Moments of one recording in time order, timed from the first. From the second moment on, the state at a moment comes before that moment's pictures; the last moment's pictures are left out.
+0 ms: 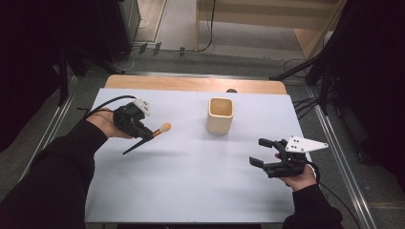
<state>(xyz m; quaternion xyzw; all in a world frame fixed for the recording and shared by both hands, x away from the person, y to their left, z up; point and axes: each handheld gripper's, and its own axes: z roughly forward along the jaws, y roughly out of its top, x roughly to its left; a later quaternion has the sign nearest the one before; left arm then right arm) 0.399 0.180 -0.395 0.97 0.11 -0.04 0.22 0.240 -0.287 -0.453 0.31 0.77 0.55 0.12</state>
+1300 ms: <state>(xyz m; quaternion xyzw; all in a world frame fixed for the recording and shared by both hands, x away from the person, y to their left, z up) 0.355 0.210 -0.375 0.88 0.16 -0.04 0.45 0.241 -0.280 -0.447 0.29 0.76 0.58 0.10</state>
